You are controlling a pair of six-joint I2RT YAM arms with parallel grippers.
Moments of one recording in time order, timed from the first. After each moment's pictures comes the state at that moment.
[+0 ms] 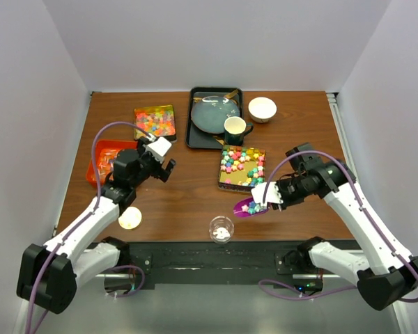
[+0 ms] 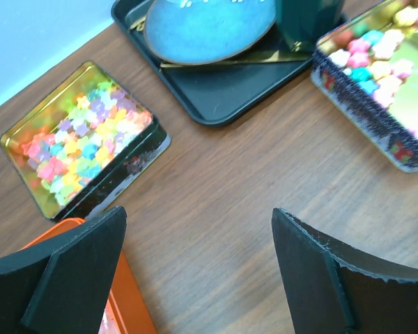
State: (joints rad) left arm -0.35 1.00 0.56 0.13 0.15 0.31; right arm 0.44 1.03 1.11 -1.34 -0.34 -1.40
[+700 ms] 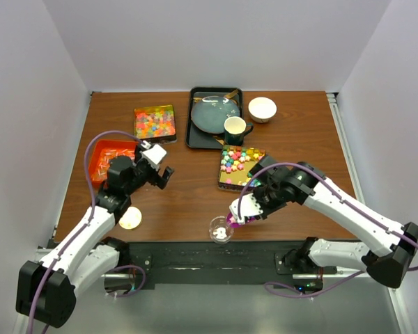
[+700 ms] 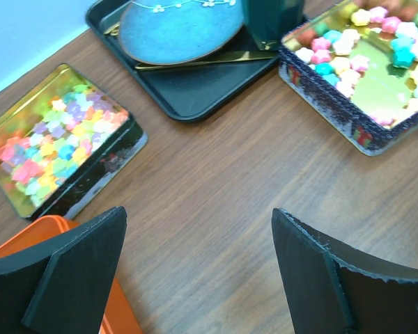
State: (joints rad) left arm -0.31 0.88 0.49 0.10 0.27 0.29; right arm 0.83 1.14 1.14 -1.29 -0.07 -1.19
